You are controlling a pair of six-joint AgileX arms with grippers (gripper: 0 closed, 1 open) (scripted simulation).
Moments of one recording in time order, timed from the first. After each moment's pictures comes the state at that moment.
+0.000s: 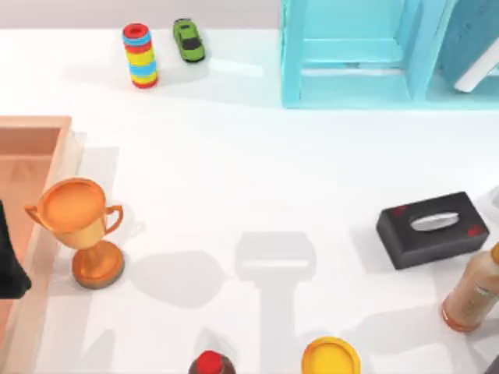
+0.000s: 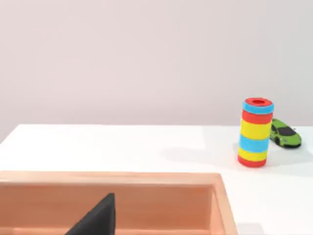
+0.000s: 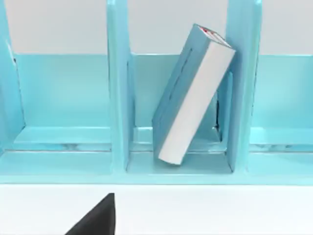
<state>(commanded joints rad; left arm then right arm) 0.00 0.00 0.00 0.00 0.00 0.00 0.00 0.00 0.00 0.00 0.00 0.00</state>
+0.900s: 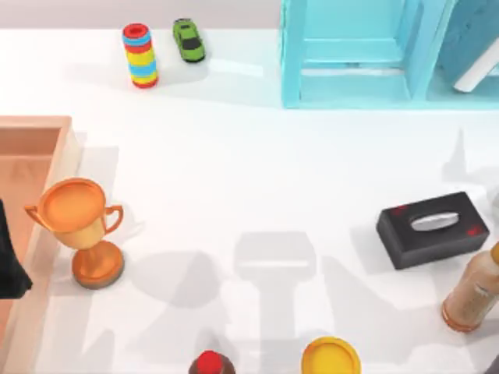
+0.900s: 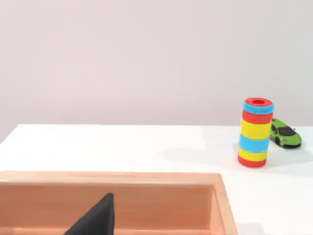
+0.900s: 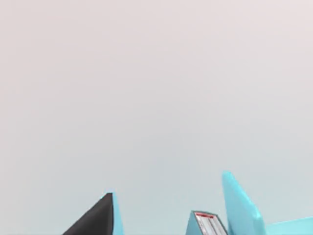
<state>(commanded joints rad) 0.00 0.00 0.00 0.00 0.00 0.00 -0.05 0.88 0.46 0.65 0.05 0.19</state>
